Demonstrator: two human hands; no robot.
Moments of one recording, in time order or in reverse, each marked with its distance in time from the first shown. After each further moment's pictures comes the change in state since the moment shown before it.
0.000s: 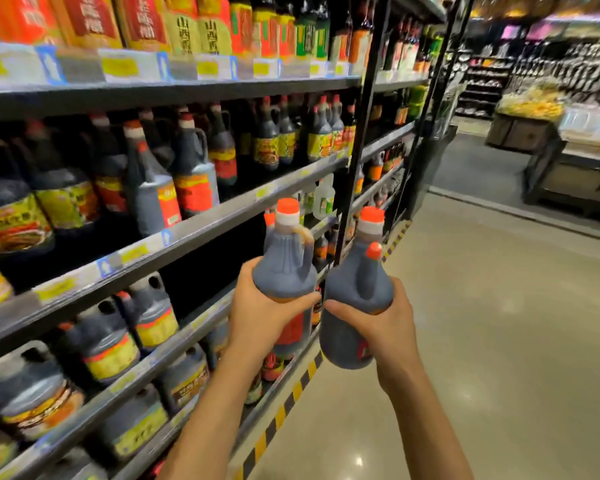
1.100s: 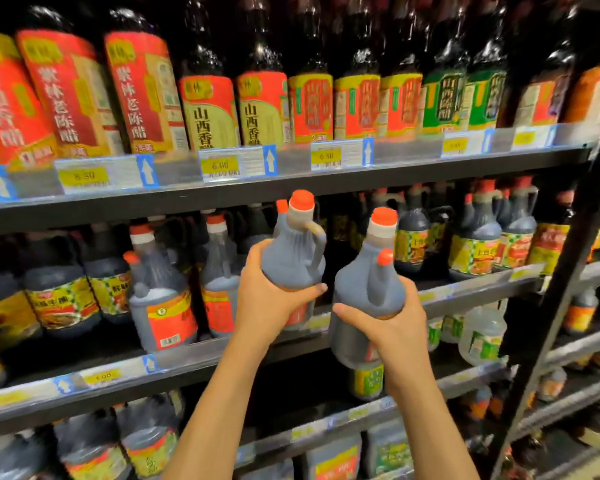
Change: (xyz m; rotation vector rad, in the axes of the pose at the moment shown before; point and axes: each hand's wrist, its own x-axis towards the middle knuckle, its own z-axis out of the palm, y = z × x) left_hand 0.315 -0.004 0.039 0.421 0.619 0.187; right_hand 0.387 0.043 0.137 0.366 -0.593 -0.171
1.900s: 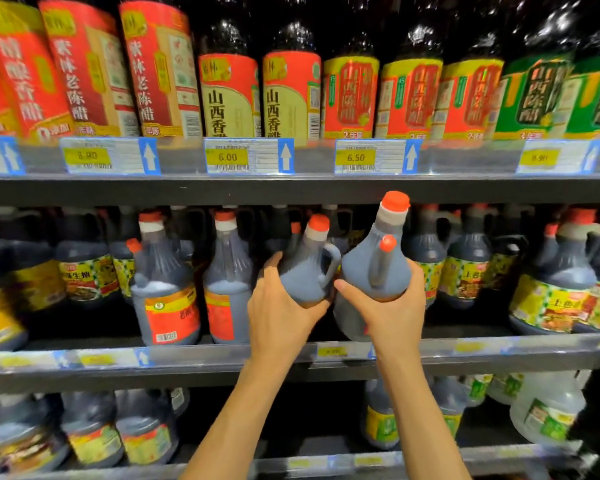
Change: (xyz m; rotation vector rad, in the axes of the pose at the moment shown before) left_hand 0.017 -0.034 0.049 0.438 0.373 -0.080; right_hand 0.094 0.047 0.028 0.014 -0.023 -0.119
